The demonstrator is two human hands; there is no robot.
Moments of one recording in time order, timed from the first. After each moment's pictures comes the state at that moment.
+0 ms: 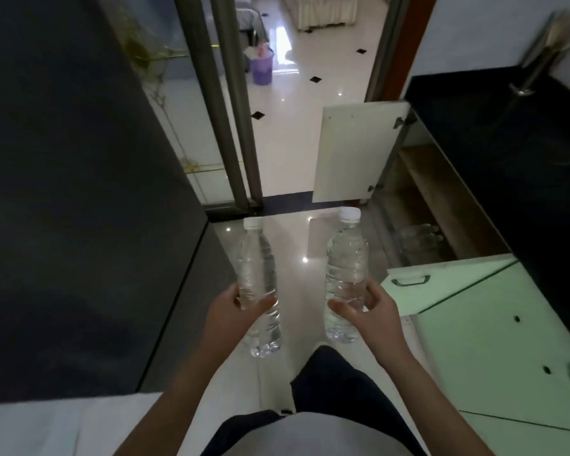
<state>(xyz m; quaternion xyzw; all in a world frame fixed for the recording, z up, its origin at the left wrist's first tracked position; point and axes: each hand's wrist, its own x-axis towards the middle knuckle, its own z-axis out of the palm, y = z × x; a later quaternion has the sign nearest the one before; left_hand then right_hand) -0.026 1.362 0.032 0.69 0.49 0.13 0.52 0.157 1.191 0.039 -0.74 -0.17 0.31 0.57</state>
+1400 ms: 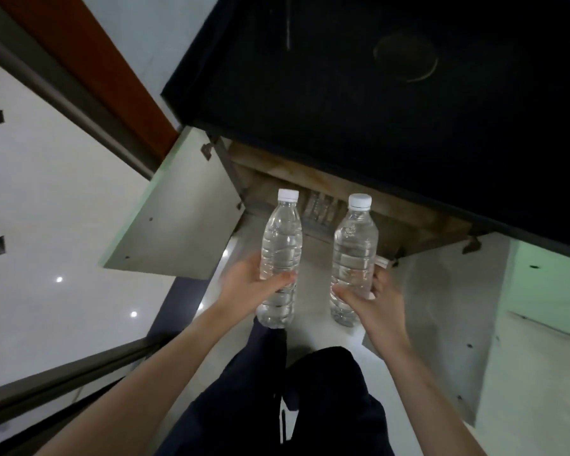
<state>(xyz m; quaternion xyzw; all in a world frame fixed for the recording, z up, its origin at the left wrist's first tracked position) 0.654 1.640 -0.069 0.81 0.07 -0.32 0.49 0.570 1.424 -0.084 -0.70 0.34 0.06 0.63</state>
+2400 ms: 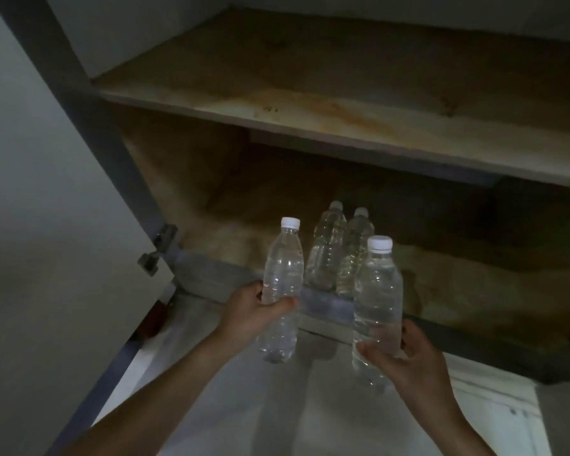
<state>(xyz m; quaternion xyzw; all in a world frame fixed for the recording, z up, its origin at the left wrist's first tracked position) 0.873 1.567 -0.713 0.84 -0.01 -0.22 0.50 0.727 1.357 -0.705 -0.75 0.31 -0.05 0.58</state>
